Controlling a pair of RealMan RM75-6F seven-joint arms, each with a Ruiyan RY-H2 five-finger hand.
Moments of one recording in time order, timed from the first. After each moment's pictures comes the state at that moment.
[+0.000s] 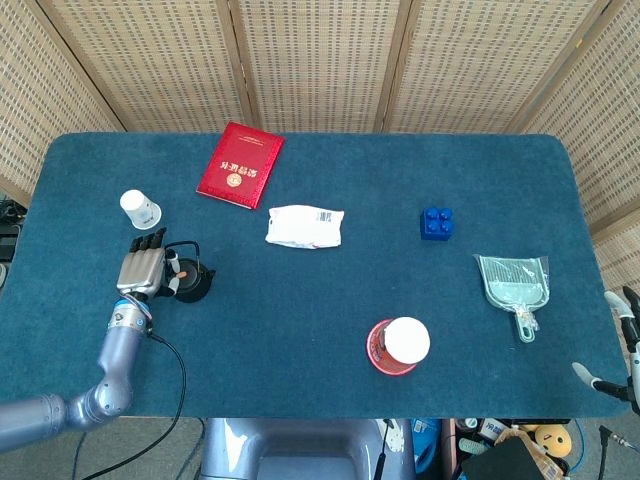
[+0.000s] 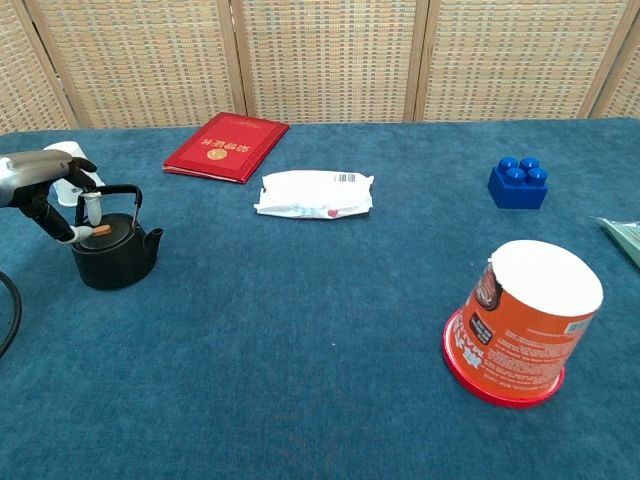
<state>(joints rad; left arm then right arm) -0.73 -1.46 -0.21 -1.56 0.52 1.09 0.62 -0.01 -0.99 0.09 -1.68 -1.44 1.51 0.23</state>
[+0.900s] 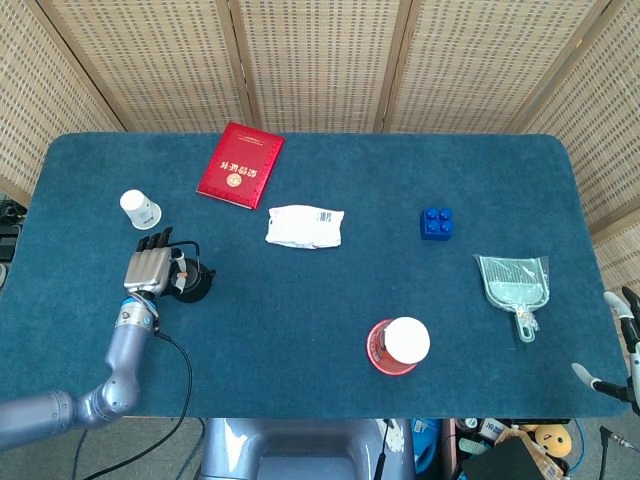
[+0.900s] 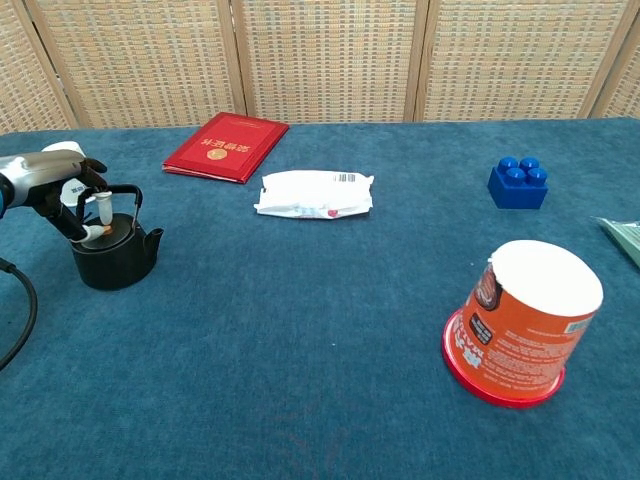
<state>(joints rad) -0.76 -1.48 -0.22 -1.55 0.49 1.09 0.63 -0.01 -0.98 0.09 -1.68 -1.44 1.51 0.24</state>
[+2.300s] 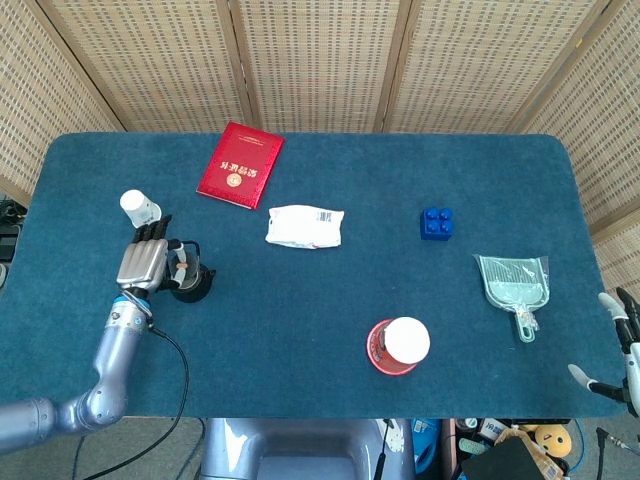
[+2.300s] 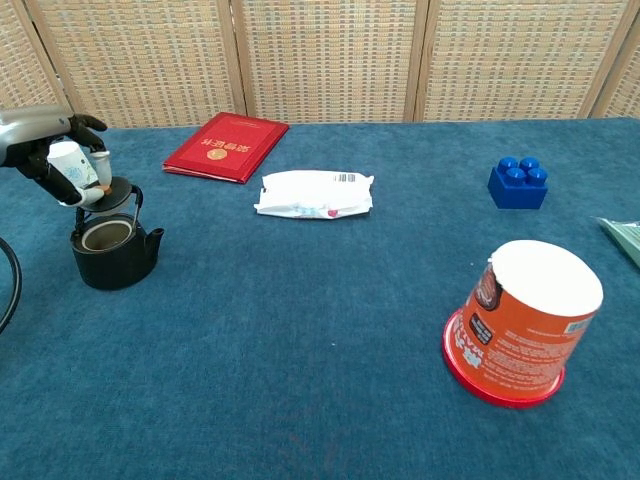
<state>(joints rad) -0.72 -1.38 -0.23 -1.71 0.63 1.14 0.54 -0.01 -0.99 0.08 -1.69 -1.46 1.51 0.22</state>
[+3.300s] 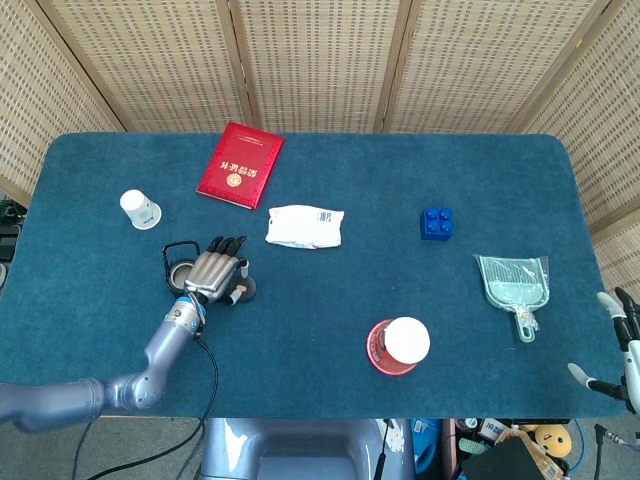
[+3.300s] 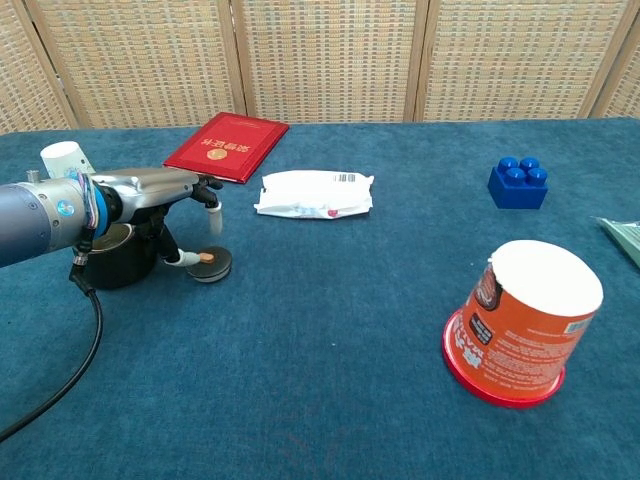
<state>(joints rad) -0.88 -1.57 -0.15 -1.45 0.71 0.89 0.57 0.00 -1.00 0.08 -1.68 -1.43 1.48 0.22</state>
